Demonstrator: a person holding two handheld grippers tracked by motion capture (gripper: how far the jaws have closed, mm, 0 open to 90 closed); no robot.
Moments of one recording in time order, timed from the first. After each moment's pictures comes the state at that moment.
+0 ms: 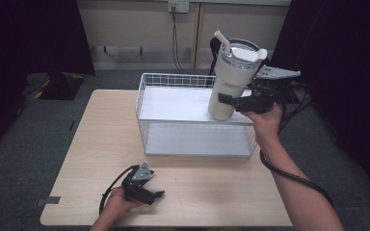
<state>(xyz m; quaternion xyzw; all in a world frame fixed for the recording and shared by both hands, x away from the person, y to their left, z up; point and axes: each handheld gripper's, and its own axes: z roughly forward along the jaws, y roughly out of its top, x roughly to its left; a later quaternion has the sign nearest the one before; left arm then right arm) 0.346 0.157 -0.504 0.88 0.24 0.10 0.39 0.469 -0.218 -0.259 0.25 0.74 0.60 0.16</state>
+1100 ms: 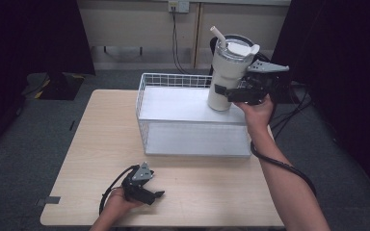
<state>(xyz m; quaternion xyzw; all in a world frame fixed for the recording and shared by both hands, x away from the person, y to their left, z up) 0.346 0.157 -0.504 0.88 0.24 0.10 0.39 0.504 -0.209 -0.270 0.29 0.74 0.58 0.21</state>
